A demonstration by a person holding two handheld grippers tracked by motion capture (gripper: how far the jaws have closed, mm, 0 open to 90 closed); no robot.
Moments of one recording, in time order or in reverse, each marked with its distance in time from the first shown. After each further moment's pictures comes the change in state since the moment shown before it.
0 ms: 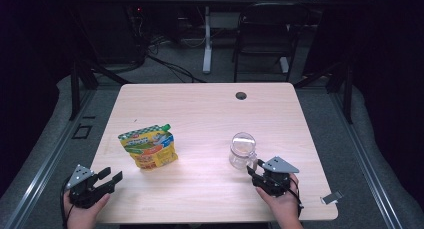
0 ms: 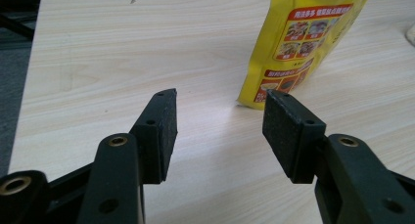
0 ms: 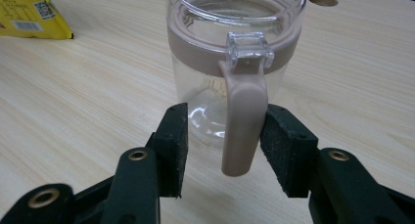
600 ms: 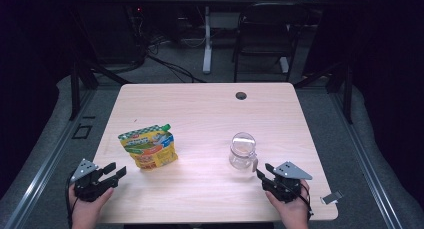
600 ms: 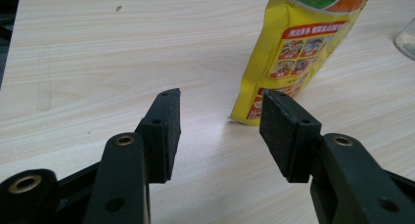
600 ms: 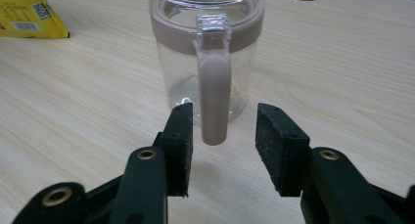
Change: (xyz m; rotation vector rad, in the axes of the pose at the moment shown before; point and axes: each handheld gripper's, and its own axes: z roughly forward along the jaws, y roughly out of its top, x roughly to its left) left arm 0.001 0.011 0.015 -0.006 -0.047 0.002; right arm -0.011 -0.011 -0.024 -0.007 -0.015 0.027
